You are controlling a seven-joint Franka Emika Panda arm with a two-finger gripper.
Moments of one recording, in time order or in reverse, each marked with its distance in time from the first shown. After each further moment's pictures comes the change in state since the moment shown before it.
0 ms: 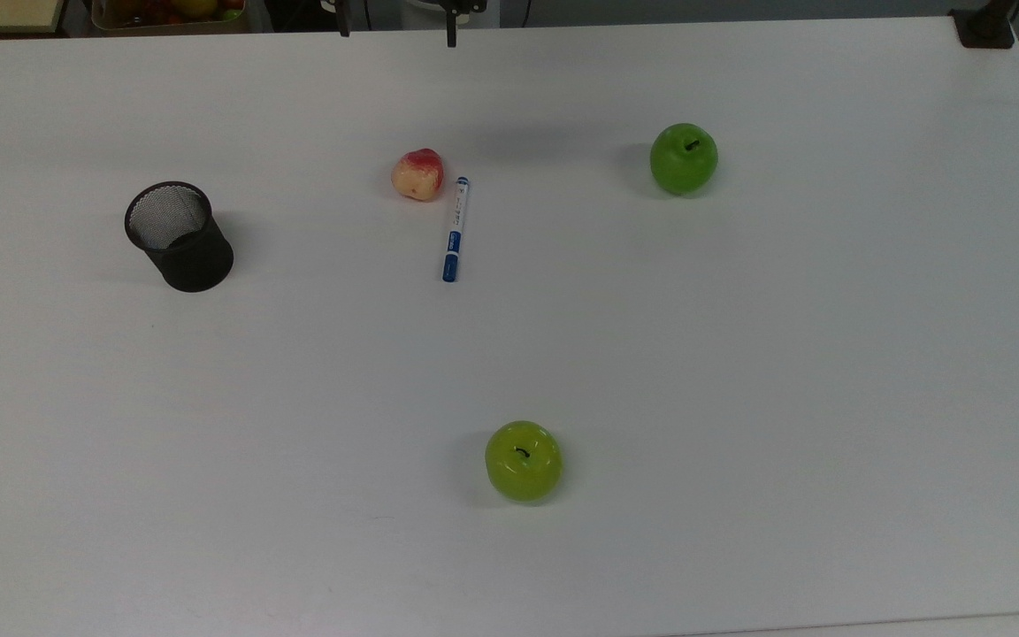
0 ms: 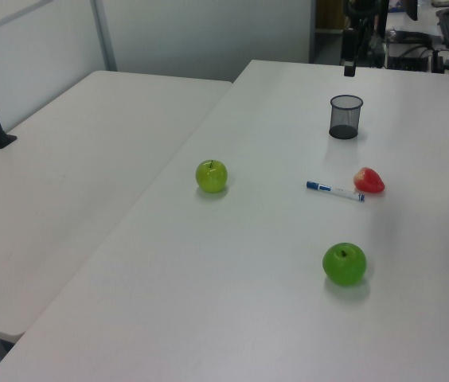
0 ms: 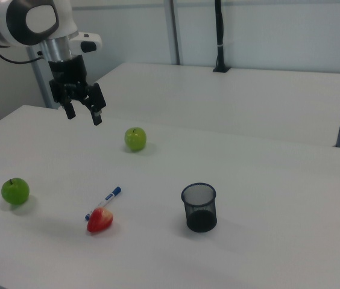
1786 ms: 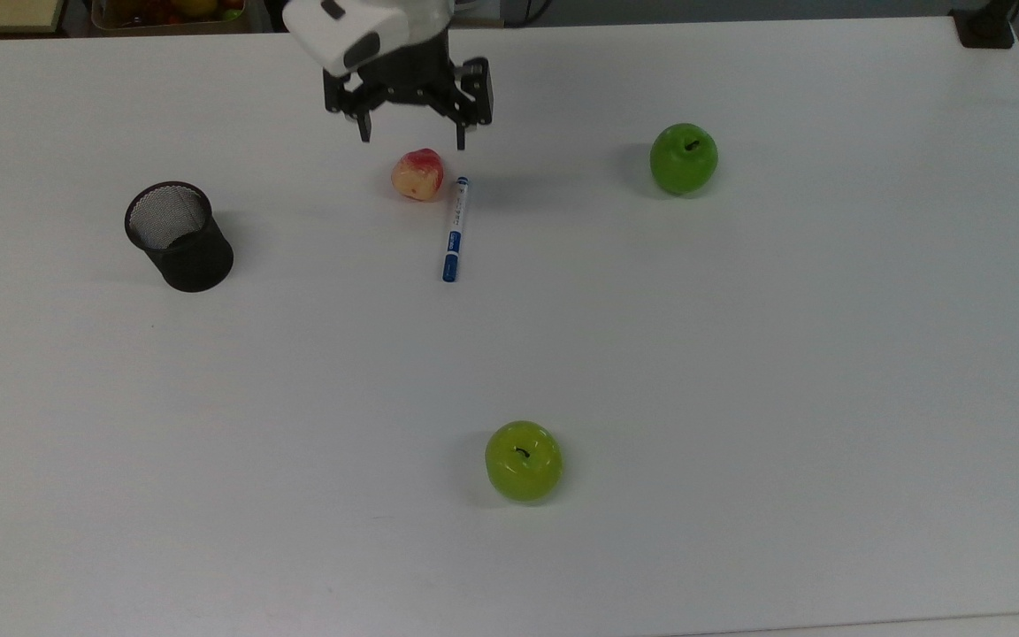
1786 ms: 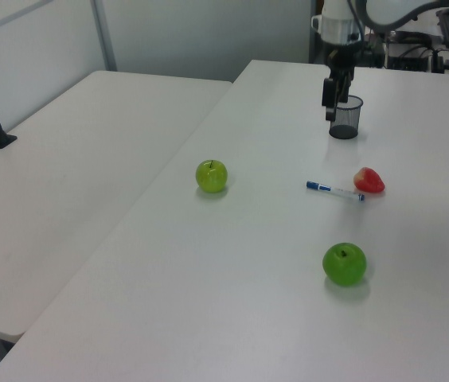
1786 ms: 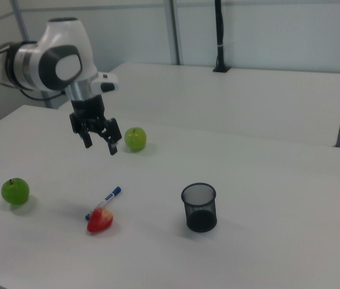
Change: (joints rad) arm 0.003 0.099 0.003 -0.159 0.000 0.257 0.000
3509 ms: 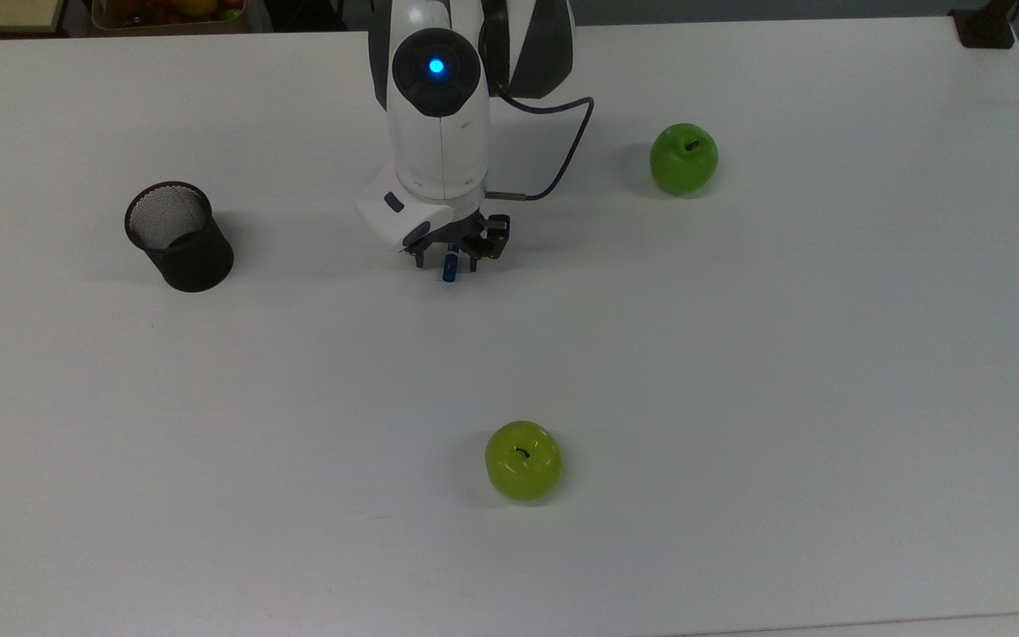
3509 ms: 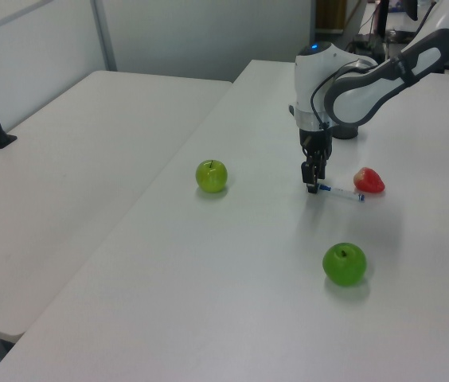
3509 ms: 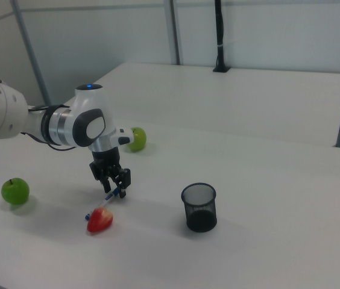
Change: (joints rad) arm 0.031 0.290 0.006 -0.052 -0.026 0.289 0.050
